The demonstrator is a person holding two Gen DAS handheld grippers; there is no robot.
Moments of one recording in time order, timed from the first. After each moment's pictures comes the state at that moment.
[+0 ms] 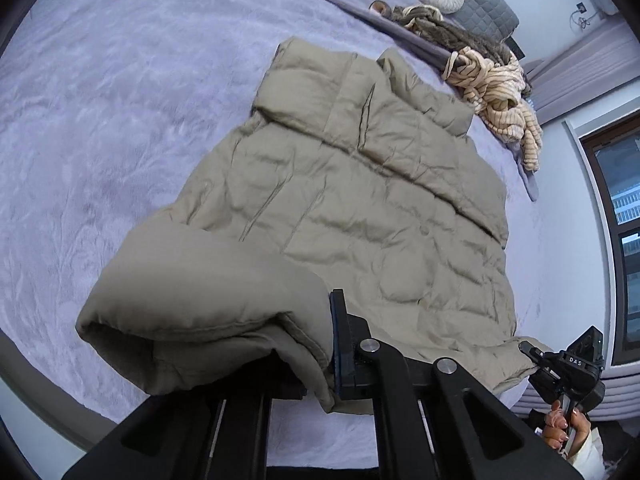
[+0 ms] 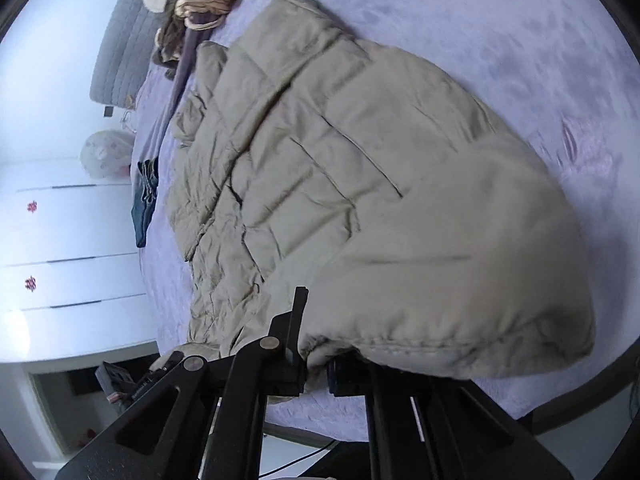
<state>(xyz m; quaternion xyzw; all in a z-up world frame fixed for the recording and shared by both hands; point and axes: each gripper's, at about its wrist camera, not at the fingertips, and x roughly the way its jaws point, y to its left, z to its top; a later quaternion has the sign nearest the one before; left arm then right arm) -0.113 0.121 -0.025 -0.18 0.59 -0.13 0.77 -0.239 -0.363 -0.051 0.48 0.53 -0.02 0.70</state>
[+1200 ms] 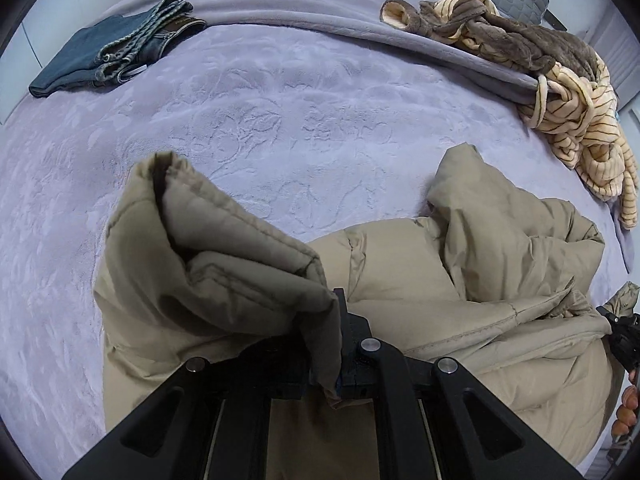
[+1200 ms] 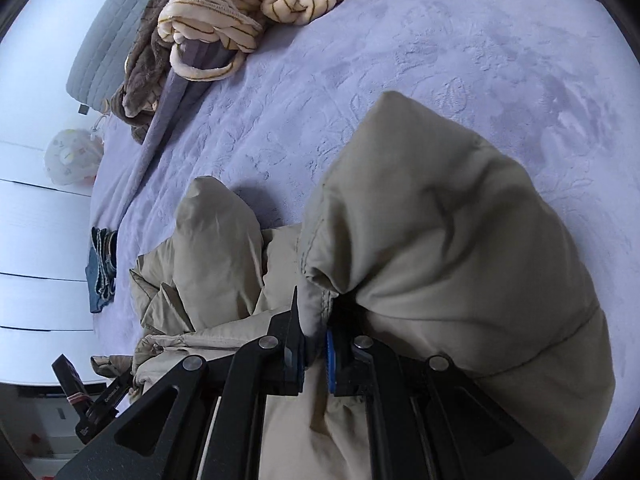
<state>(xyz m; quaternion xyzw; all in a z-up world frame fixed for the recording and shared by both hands) 0.243 0.005 -0.120 -0.04 0.59 -0.07 0.81 0.127 -0.433 -0.108 0.39 0.54 -0.06 0.75</state>
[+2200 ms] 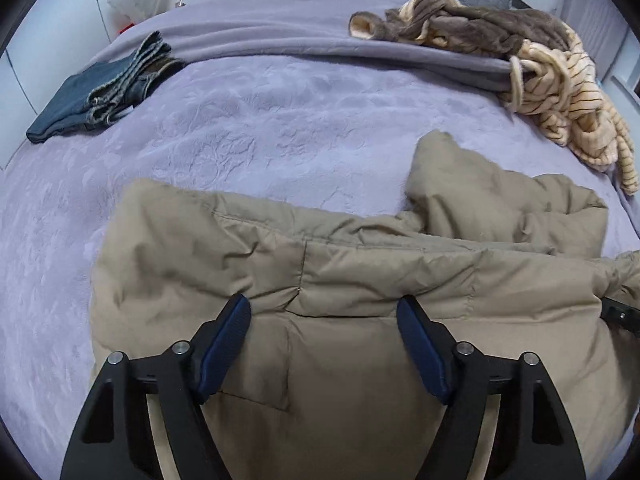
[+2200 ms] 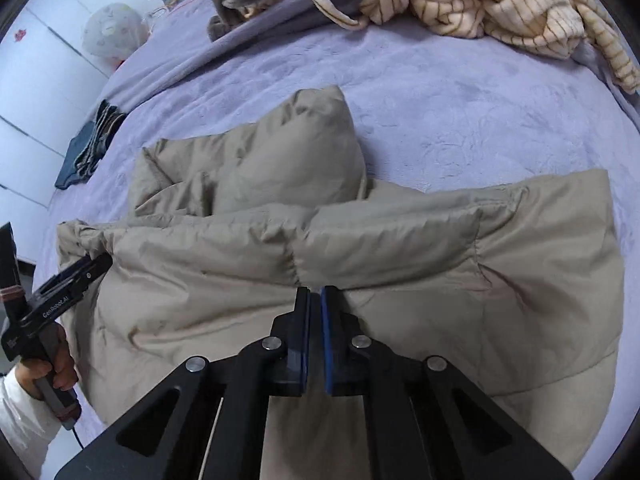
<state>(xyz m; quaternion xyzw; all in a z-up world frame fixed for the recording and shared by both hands) 0.235 -0.017 -0.130 0.01 0.54 -0.08 0.84 0.147 -0.351 -0.103 0.17 0.57 0.01 0.80</state>
